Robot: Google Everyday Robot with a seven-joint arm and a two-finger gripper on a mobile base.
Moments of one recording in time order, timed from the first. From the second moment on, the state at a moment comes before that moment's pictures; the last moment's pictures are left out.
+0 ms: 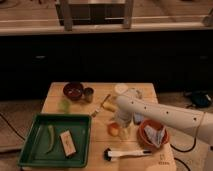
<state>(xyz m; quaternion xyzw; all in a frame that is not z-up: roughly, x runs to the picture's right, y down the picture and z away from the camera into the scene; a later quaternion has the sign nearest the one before) 0.082 0.233 0.809 -0.35 -0.18 -0.25 0.89</state>
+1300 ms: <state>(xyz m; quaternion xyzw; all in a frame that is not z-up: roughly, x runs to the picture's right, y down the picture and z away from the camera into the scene) 0.087 0.236 0.813 -0.35 -0.18 -0.26 0.88</state>
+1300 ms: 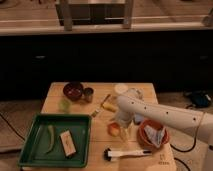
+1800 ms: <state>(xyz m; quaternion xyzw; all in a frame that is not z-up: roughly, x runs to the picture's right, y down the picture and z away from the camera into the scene) 0.090 0.237 0.814 -0.35 -0.18 -0.27 0.88</state>
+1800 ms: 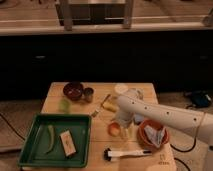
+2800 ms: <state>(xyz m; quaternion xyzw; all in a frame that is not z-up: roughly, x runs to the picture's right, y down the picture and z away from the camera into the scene) 0.094 0.238 0.814 -0.35 -0.18 -0.28 0.88</state>
